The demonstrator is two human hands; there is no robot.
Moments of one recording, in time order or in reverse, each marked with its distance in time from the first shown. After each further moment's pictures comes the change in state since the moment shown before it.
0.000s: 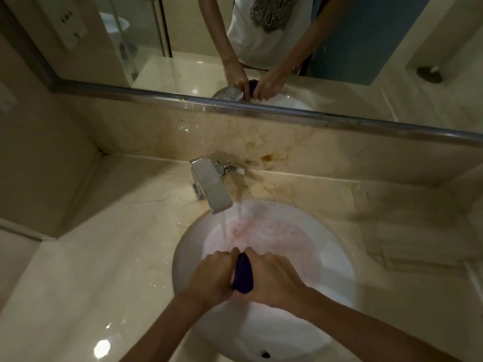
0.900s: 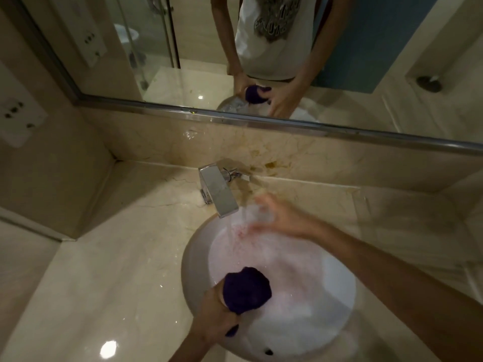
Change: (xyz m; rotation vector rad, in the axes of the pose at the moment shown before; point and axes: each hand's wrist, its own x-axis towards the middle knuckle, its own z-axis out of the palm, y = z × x) left_hand -0.053 0.010 0.039 -0.759 0.033 -0.417; right_hand 0.047 0.016 -0.107 0.426 -0.162 0.079
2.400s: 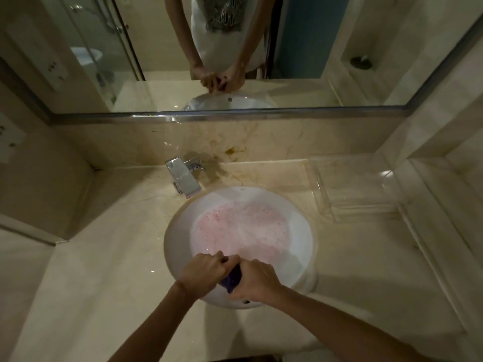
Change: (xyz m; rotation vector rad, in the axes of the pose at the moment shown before) left_hand -0.018 0.035 -0.003 1.341 0.034 1.021; right_hand -0.129 0.038 0.146 -0.206 0.107 0.195
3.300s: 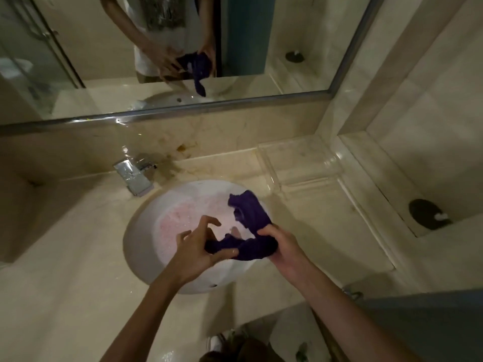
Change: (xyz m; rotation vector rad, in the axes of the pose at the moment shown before) left_hand 0.038 0.055 -0.066 -1.042 0.089 -0.412; right_hand -0.090 0.082 -0.052 1.717 0.372 0.153
